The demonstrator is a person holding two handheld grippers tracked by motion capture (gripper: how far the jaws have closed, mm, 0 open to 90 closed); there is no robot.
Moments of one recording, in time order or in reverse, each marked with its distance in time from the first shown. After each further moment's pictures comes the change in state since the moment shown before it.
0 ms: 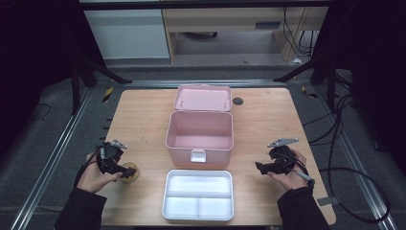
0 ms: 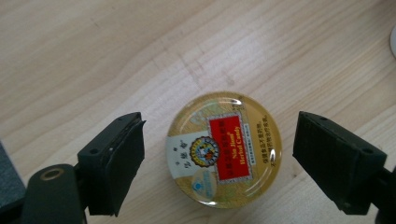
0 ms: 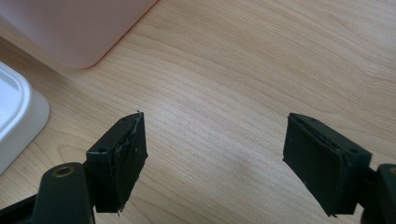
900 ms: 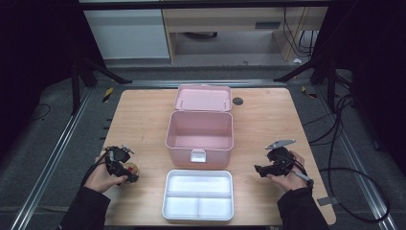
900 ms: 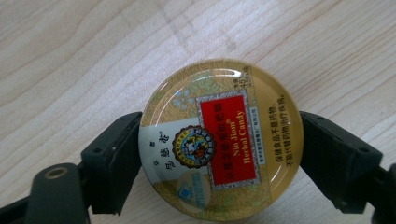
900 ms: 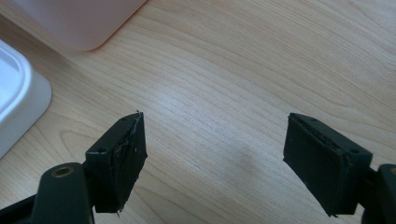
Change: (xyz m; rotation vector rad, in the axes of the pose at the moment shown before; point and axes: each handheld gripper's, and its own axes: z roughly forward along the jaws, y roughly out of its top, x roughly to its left) left arm -0.001 0.001 0.030 0.154 -0.004 -0.016; right arm 0.003 -0.003 0.004 0.039 0.023 -0.040
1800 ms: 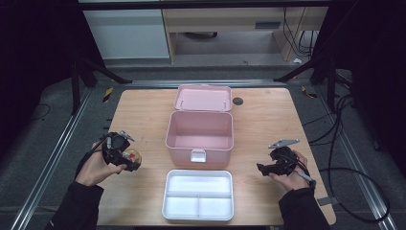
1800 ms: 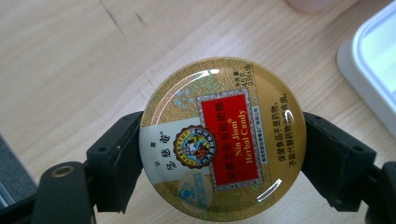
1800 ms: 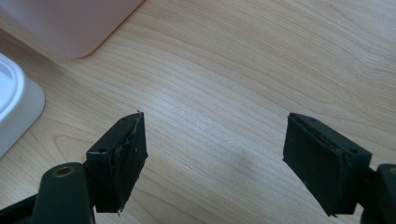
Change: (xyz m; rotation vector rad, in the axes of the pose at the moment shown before) left arm -0.012 0.030 -0.067 -0.118 0.000 0.086; right arm -0.005 -0.002 -0.005 -0.021 -0.028 0.033
